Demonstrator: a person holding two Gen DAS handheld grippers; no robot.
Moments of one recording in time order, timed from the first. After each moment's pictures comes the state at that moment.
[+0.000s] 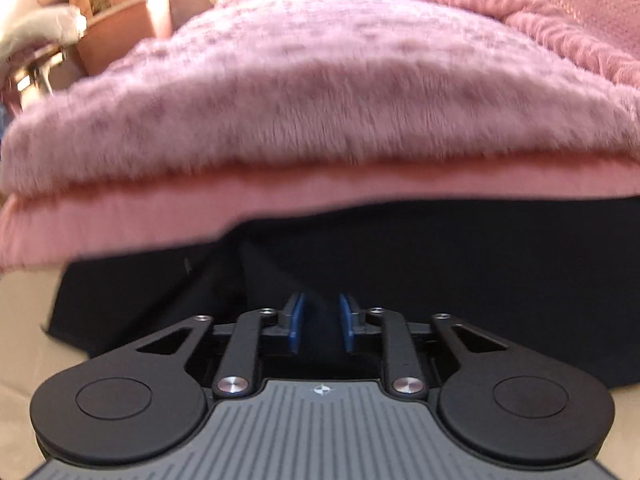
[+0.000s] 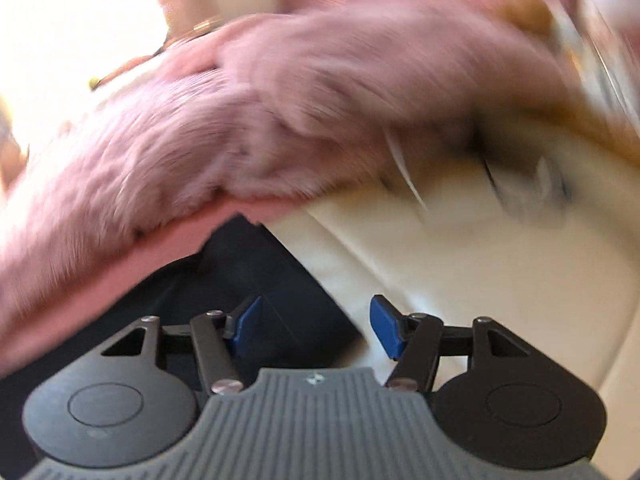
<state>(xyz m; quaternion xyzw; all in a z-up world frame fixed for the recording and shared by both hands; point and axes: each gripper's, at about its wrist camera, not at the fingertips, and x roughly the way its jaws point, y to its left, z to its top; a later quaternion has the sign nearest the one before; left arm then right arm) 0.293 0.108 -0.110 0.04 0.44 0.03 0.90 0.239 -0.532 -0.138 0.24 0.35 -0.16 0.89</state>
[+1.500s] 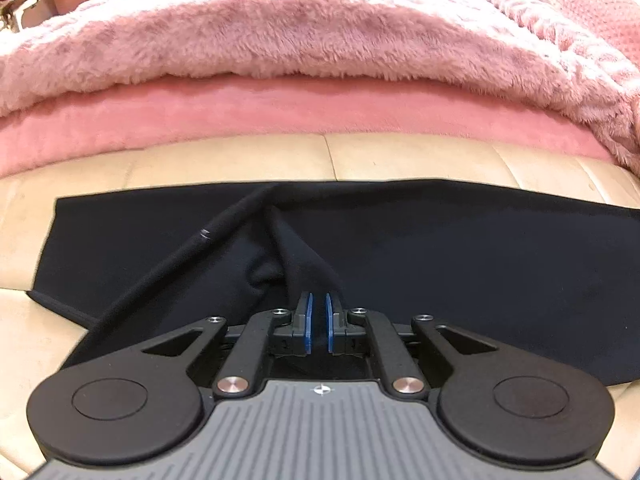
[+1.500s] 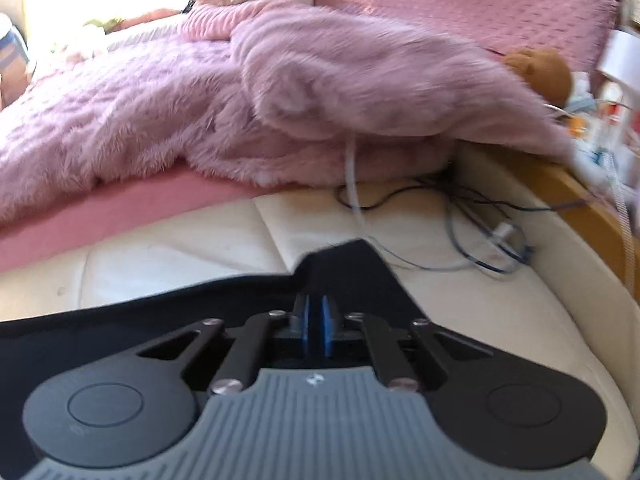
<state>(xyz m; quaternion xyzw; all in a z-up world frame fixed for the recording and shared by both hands) 0.226 0.055 -0.103 -0.01 0.50 -0.02 0.87 0.248 -0.566 -0.144 0.05 0.38 -0.15 0.91</state>
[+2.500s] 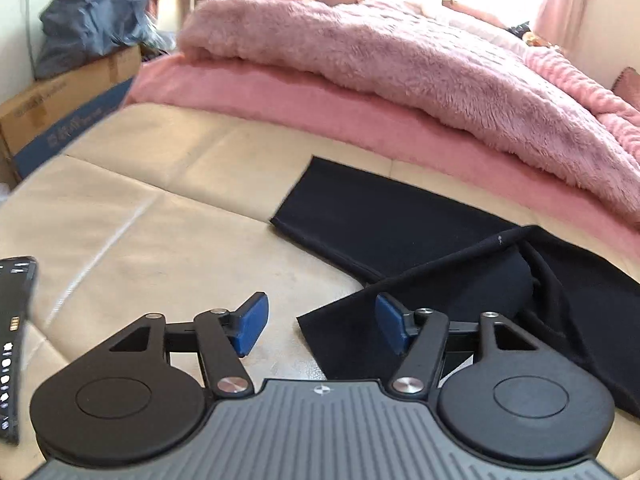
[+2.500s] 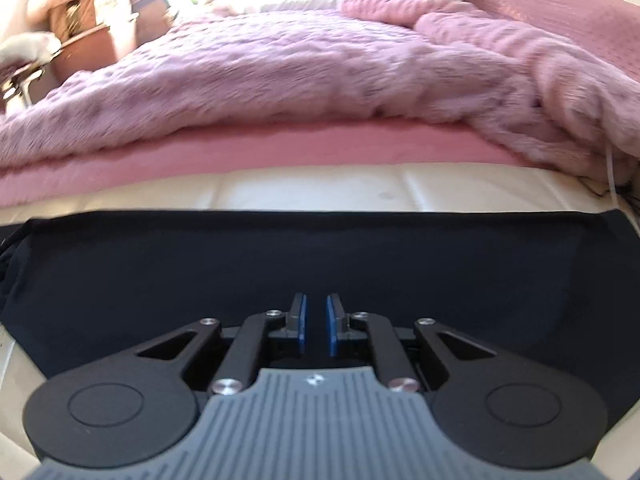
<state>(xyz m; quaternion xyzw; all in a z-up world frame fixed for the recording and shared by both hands) 0.133 0.207 -0.111 -0.12 0.39 0.17 0.90 0.201 -0.307 -0.150 0.01 0.40 0.04 0.92</state>
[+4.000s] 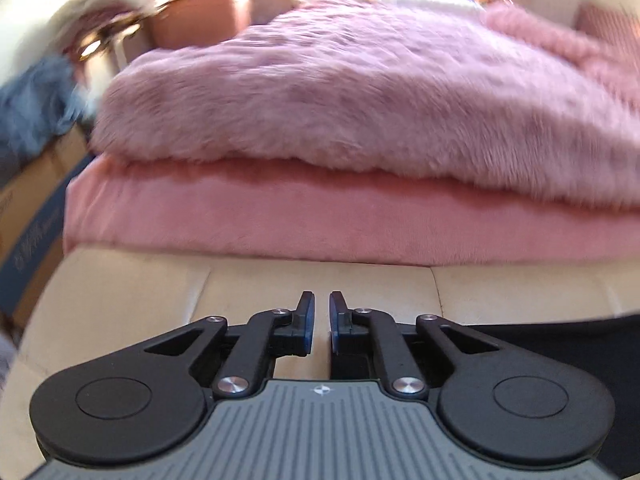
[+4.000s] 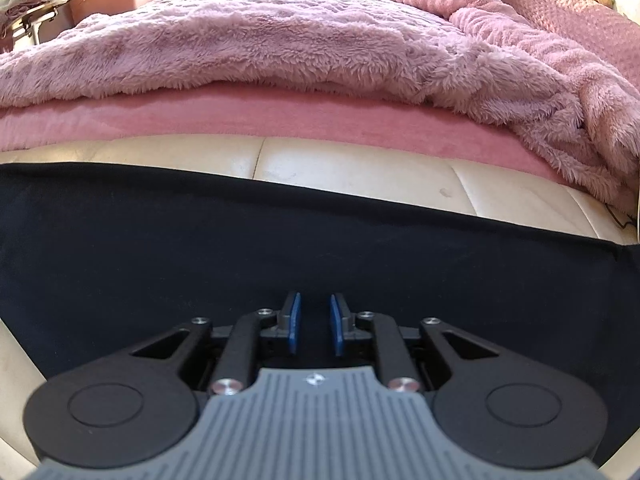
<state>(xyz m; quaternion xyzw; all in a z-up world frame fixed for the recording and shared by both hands) 0.262 0.284 -0.083 -0.03 0.40 0.12 0.91 0.221 -0.264 -0.159 -0.06 0.44 0.05 0.90</state>
